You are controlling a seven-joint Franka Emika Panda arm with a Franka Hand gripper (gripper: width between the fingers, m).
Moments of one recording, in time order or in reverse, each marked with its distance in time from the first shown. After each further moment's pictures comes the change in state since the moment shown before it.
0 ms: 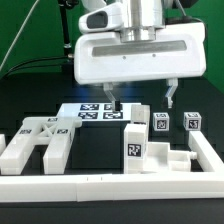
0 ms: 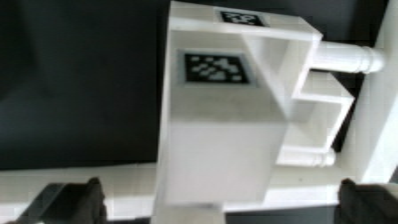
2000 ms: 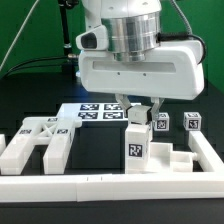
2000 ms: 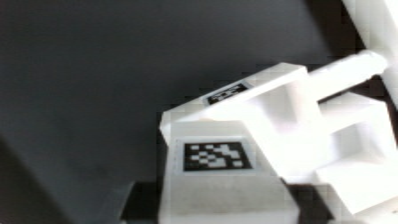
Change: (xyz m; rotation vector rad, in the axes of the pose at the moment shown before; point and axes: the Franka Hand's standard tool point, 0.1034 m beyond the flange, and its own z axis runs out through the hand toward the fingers) arm -0.005 0.002 0.009 -0.009 -0.260 0.628
